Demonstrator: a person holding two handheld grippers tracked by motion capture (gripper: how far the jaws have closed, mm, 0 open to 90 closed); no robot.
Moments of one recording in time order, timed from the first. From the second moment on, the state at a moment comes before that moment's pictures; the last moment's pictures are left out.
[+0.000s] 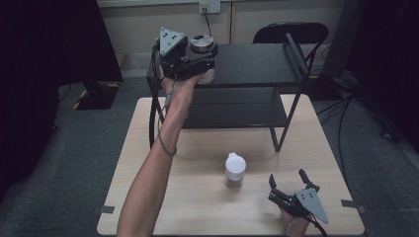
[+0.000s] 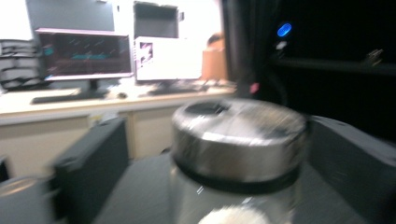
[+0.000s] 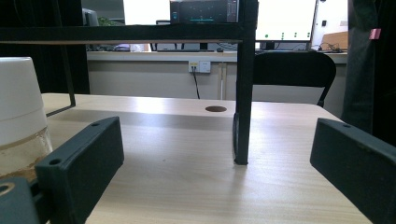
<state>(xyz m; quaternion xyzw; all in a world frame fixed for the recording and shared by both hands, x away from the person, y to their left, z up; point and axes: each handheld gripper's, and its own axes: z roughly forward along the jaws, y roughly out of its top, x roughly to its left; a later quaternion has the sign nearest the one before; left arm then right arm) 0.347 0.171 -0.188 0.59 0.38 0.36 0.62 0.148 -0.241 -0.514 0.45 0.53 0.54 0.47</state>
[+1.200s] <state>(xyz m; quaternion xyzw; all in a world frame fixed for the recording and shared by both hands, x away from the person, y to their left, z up) 0.271 0.194 -0.248 0.54 0.35 0.37 0.67 0.148 -0.239 -0.514 0.45 0.53 0.54 0.47</state>
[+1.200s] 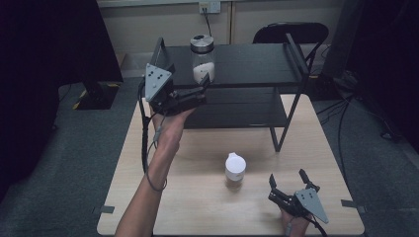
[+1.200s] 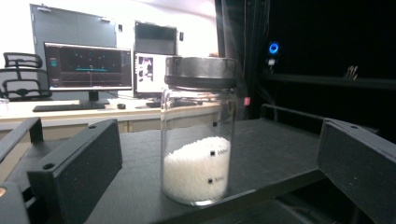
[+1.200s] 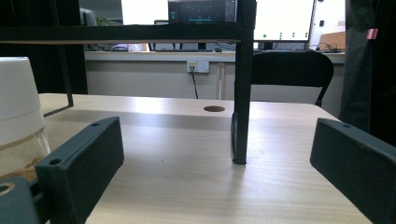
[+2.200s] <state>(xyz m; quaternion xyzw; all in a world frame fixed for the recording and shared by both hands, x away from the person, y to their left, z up) 0.208 0.190 -0.335 0.54 0.39 0.39 0.64 0.148 -0.238 -0.514 0.45 0.53 0.54 0.47</state>
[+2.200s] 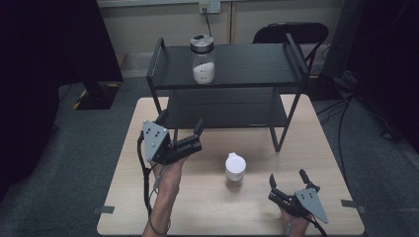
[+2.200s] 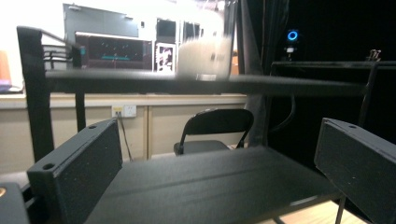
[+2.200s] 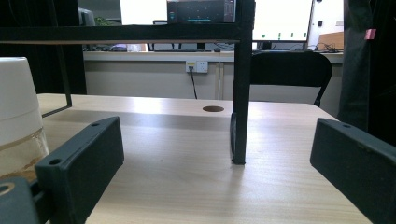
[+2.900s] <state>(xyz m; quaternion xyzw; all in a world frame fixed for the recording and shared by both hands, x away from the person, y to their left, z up) 0.183 0.189 -0.422 0.55 0.41 0.40 0.60 0.148 -0.238 -0.514 0.45 0.53 0.54 0.47</state>
